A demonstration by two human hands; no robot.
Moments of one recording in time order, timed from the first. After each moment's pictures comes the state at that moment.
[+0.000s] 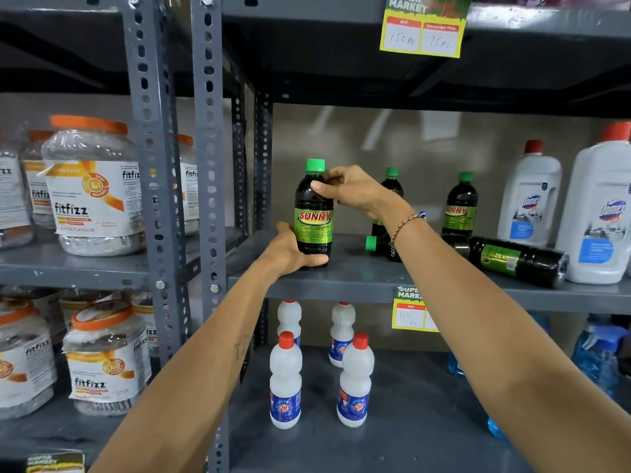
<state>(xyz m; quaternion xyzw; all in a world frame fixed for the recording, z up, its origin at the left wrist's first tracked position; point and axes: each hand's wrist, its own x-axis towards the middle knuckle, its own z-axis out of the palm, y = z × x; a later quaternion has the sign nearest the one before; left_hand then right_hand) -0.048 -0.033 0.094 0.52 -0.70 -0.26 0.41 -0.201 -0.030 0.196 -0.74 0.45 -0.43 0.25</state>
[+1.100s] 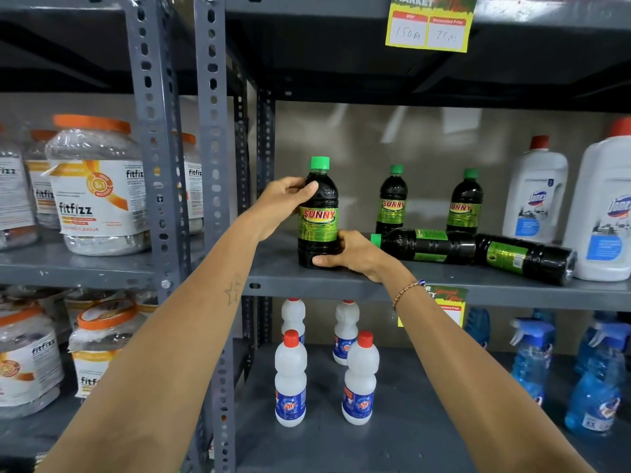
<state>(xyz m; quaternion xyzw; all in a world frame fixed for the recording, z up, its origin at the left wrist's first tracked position) -0.029 -0.039 0.158 0.36 -0.68 -0.37 0.53 -0.207 -0.032 0.096 -0.74 0.44 -0.38 0.34</state>
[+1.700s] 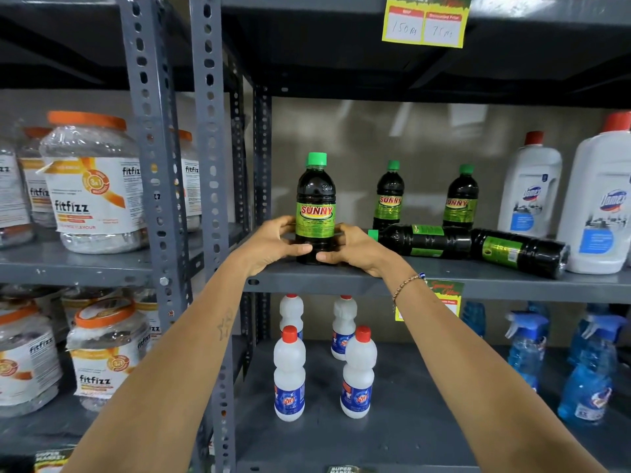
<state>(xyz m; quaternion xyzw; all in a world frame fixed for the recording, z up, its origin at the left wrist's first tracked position) -0.014 -0.034 0.095 0.38 -0.73 -0.37 0.44 -0.212 -0.038 0.093 -0.70 0.47 -0.39 0.37</state>
